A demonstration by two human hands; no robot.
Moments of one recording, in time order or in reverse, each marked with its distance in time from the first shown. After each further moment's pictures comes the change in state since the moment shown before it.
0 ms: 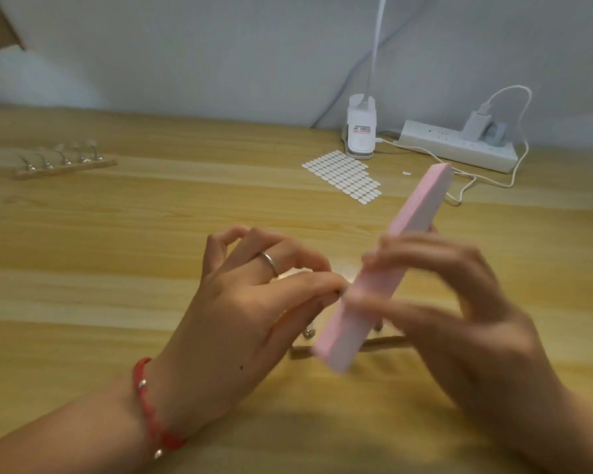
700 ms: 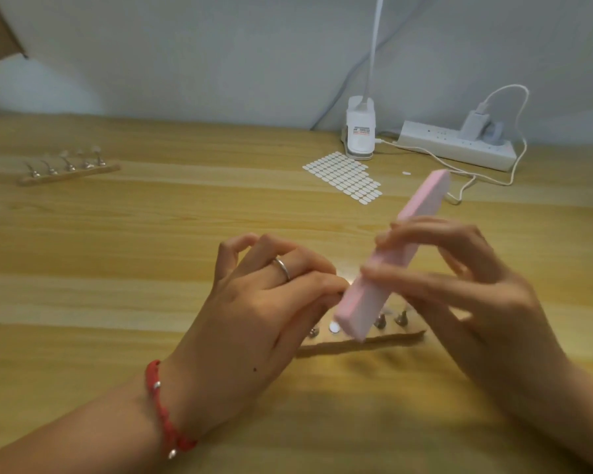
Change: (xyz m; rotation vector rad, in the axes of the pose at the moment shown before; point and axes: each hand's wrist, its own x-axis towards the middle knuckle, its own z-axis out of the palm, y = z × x) left_hand -0.001 0.005 -0.001 0.019 -0.072 -0.006; right_hand 0.002 0.004 -0.002 0.053 -0.019 0.086
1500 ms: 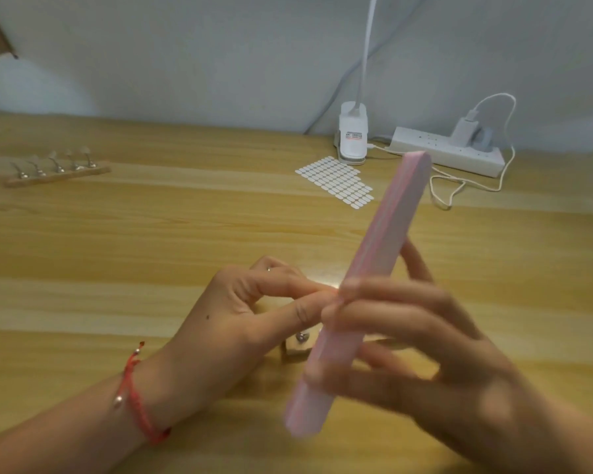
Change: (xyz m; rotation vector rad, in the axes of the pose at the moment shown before) left_hand 0.007 0.006 -0.005 -0.943 -0.109 -0.482; right_hand -0.002 -0.010 0.000 -0.099 -0.045 -0.255
